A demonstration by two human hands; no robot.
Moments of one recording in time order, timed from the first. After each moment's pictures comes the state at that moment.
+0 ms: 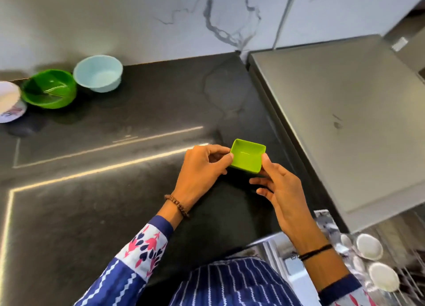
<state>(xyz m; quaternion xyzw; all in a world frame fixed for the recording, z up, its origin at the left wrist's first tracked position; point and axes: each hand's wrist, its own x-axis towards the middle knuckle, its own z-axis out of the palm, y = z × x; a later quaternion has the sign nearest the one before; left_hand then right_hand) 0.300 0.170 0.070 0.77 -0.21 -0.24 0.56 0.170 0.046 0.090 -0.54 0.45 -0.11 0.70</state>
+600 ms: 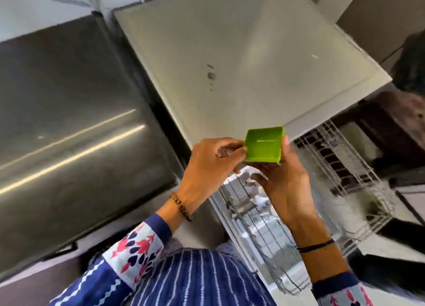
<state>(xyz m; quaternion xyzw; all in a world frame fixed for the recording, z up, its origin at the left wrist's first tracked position) 0.058 -0.069 0.084 0.73 -0.29 -0.35 0.52 -0.075 -0.161 0.083 -0.40 0.43 -0.20 0.78</state>
